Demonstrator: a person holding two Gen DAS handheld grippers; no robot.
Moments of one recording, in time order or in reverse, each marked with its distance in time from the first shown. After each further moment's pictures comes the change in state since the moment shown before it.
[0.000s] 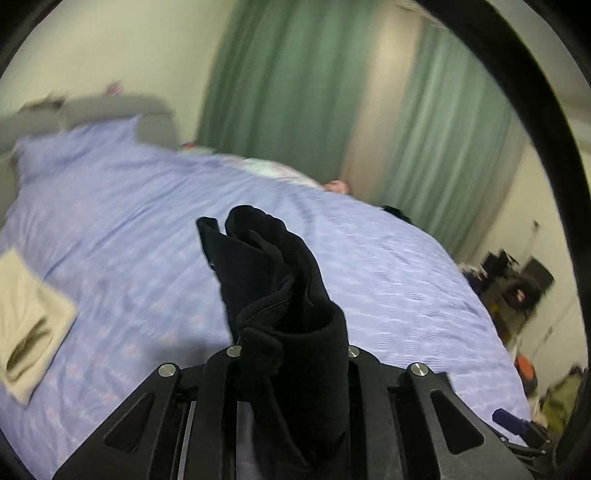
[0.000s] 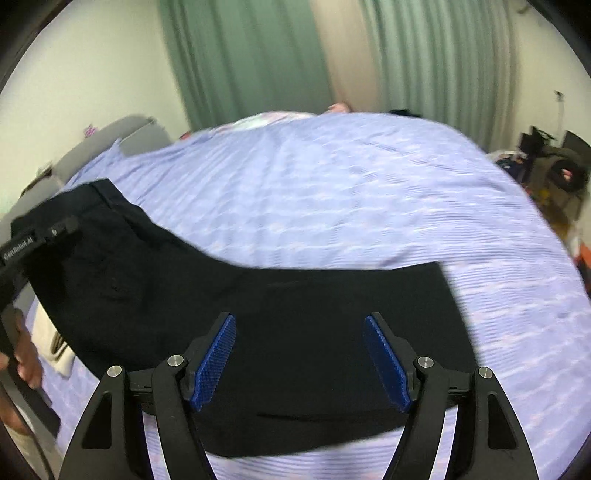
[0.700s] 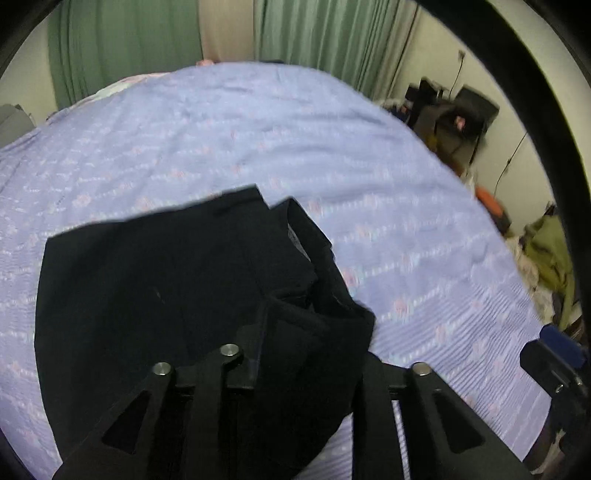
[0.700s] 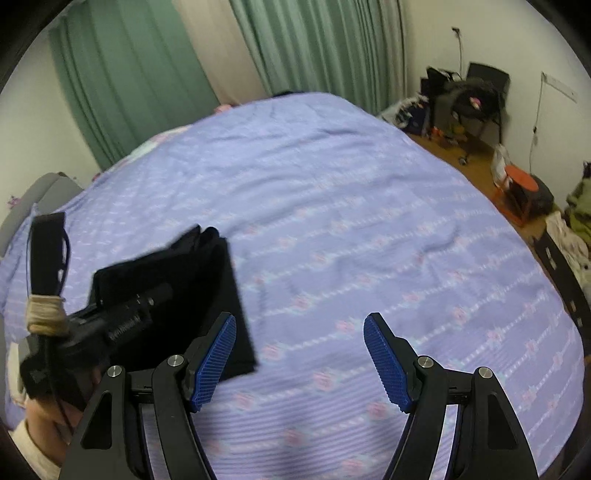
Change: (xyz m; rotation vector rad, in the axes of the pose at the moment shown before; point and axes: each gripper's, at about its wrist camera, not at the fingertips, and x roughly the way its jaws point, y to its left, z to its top) left arm 0.127 -0.327 -0.184 0.359 0.513 -0.184; right arm -0.038 -0.266 -0.058 0.275 0.048 -0.196
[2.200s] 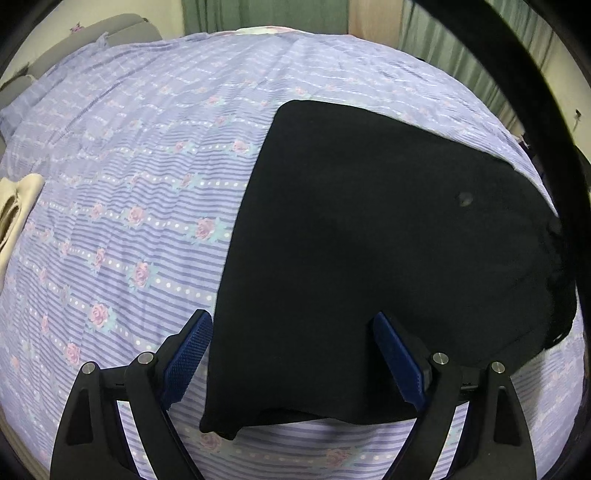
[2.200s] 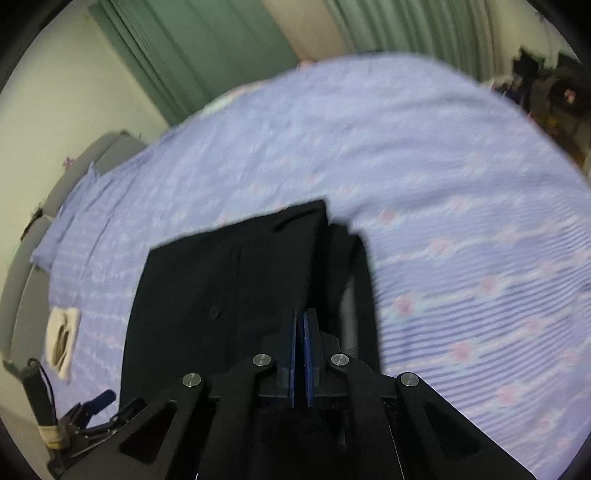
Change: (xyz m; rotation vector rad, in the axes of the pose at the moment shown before) left arm -0.062 0.176 -0.109 -0.359 0.063 0.279; right arm 0.097 0.093 0.032 -0.141 0.103 0.303
